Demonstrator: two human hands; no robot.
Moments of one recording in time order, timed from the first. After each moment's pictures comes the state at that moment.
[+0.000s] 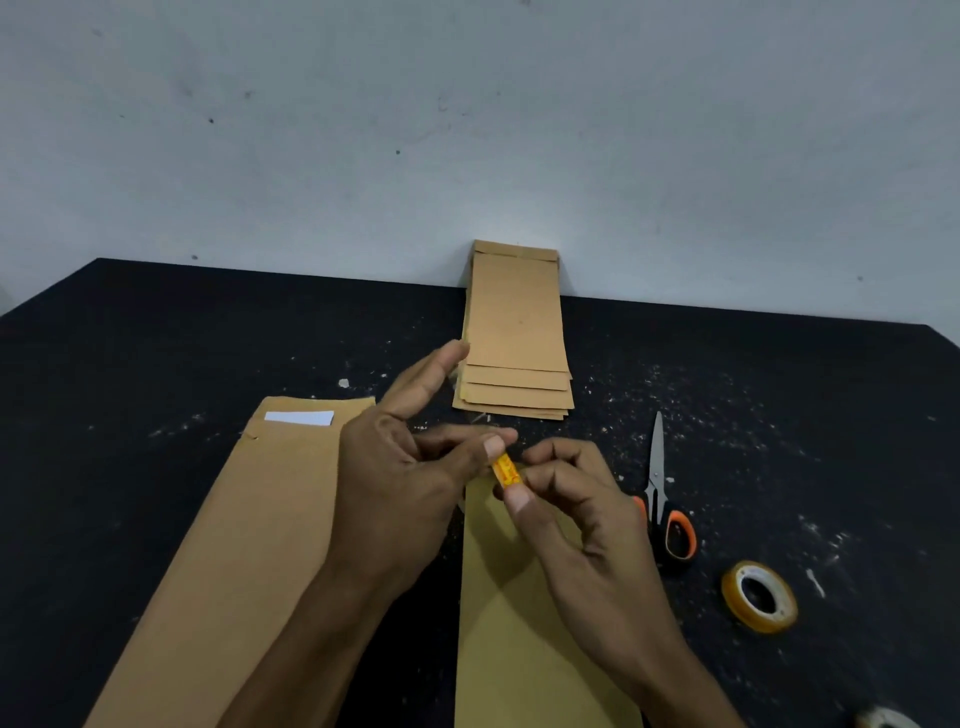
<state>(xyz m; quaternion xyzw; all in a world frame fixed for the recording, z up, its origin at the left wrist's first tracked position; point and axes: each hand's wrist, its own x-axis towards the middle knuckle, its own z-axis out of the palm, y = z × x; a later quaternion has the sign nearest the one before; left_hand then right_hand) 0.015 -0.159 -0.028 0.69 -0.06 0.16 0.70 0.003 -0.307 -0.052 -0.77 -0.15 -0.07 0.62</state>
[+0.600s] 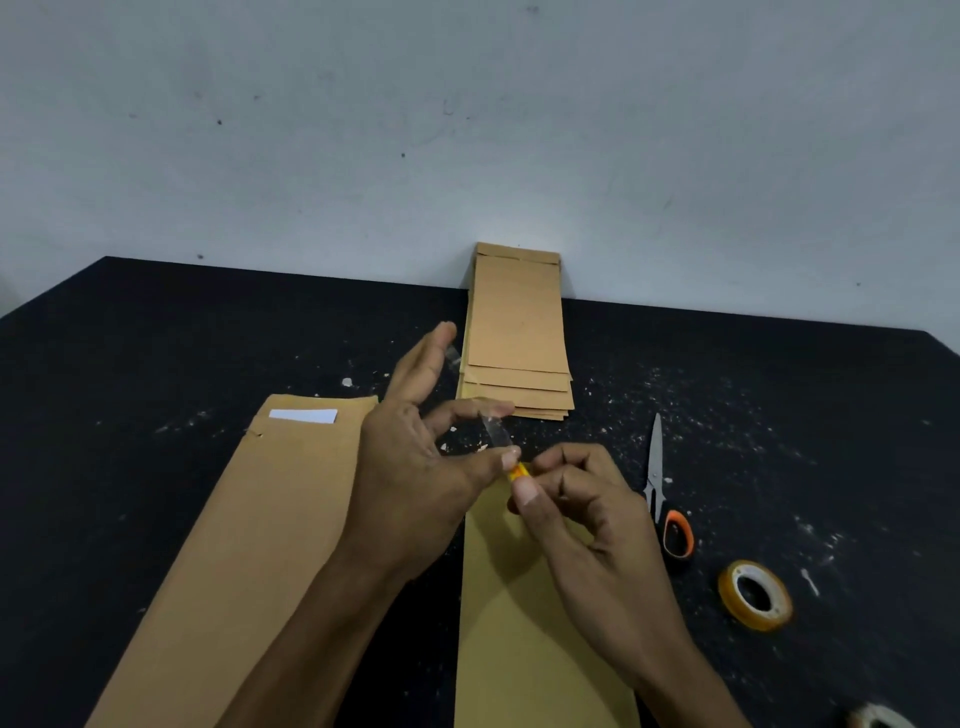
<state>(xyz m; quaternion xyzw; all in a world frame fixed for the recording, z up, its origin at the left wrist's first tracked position) 0.020 -0.161 -0.028 0.69 -0.09 0.15 0.70 0.003 -0.311 -0.053 -0.78 -0.14 -0.07 0.60</state>
